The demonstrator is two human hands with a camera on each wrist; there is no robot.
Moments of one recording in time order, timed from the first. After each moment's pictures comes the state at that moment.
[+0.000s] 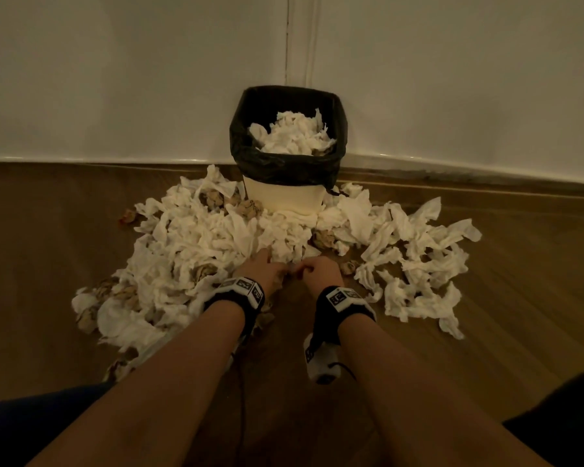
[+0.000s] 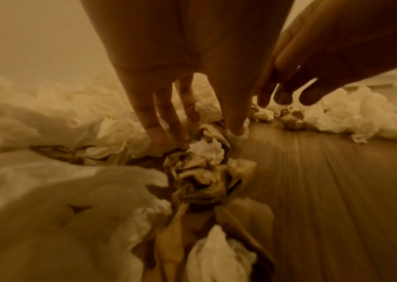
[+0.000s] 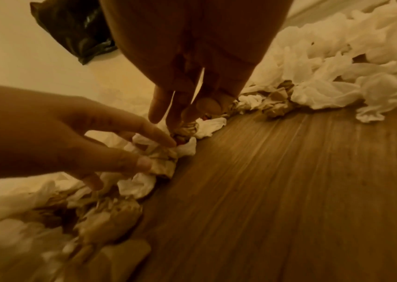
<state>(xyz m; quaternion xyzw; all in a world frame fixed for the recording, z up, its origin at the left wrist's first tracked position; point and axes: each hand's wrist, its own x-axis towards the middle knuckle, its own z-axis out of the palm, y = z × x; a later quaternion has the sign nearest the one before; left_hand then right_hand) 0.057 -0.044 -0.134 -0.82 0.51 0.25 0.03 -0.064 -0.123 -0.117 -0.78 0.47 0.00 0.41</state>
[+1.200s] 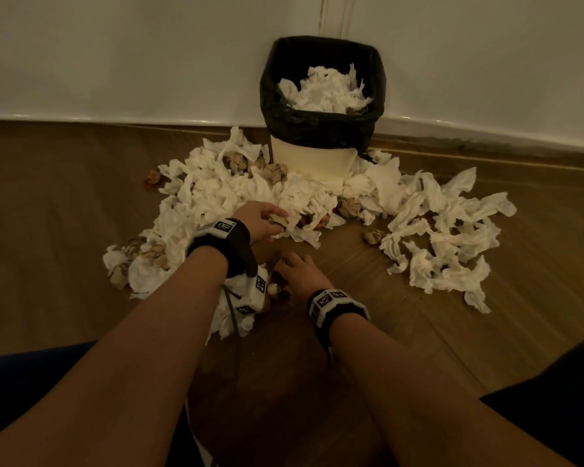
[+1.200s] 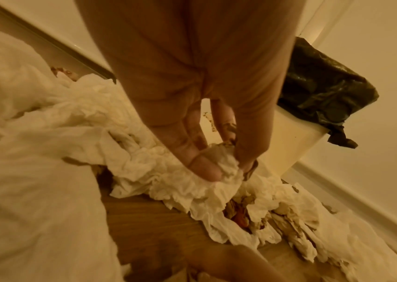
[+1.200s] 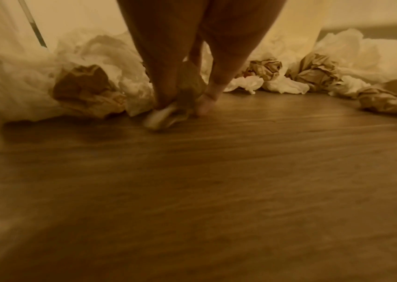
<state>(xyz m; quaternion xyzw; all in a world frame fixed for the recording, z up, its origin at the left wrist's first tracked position) 0.103 -0.018 -0.086 -0.78 0.33 0.43 -0.31 -0.048 -0.052 -0.148 -0.93 0.20 0.21 0.21</state>
